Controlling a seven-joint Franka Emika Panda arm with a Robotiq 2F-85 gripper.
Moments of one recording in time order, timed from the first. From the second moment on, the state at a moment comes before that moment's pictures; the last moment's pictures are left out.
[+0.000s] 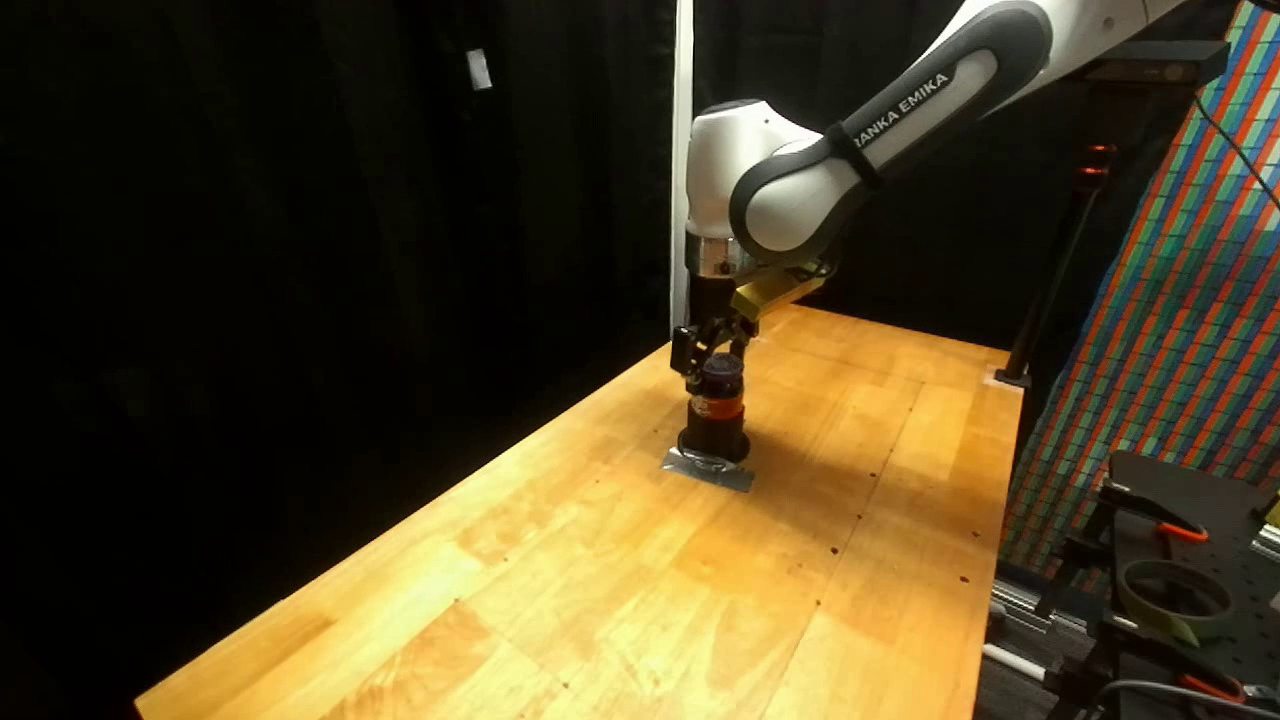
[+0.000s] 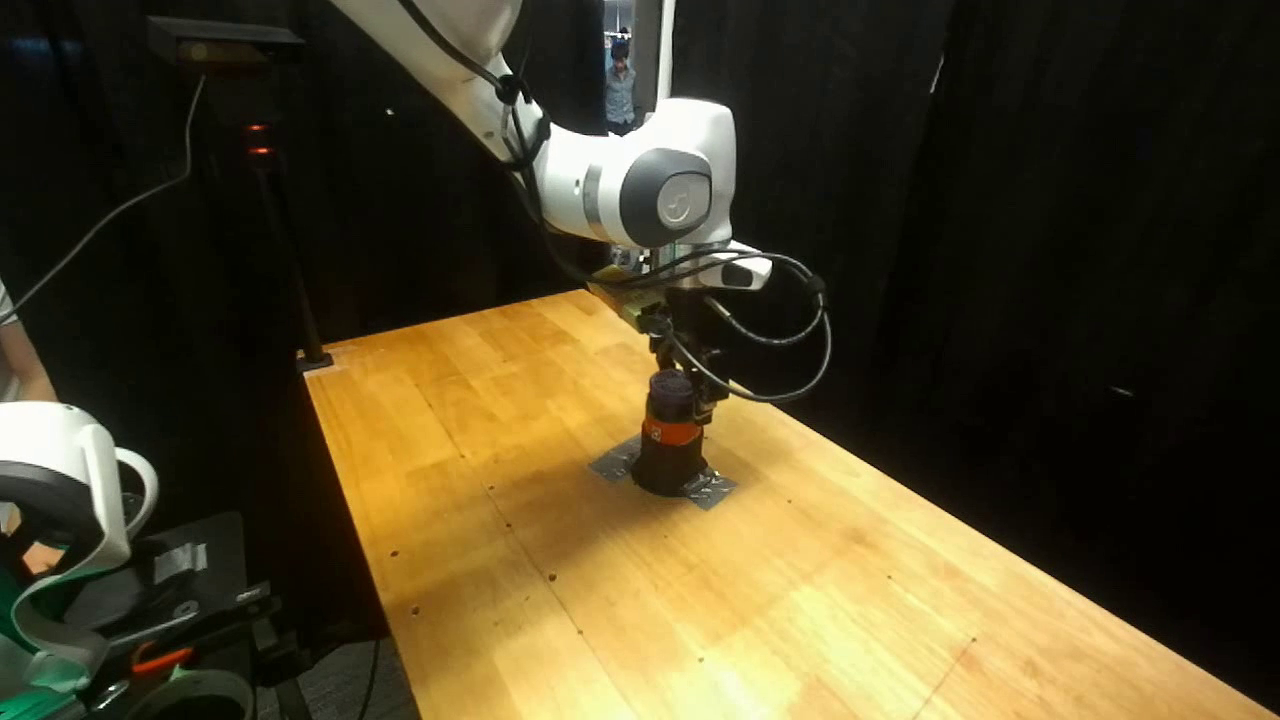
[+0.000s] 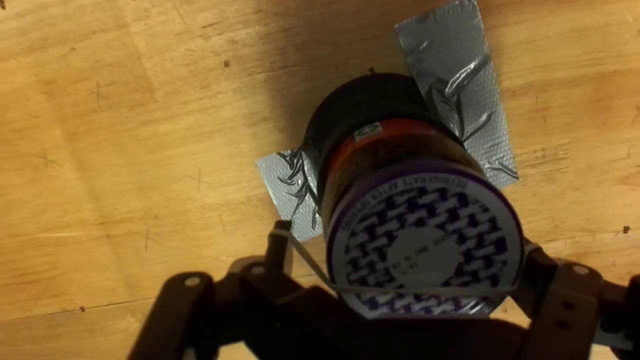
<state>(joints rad) 0.16 0.62 0.01 -1.66 -0.12 2.30 0.37</state>
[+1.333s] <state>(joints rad) 0.12 0.48 0.05 -1.88 0.05 2.26 0.18</state>
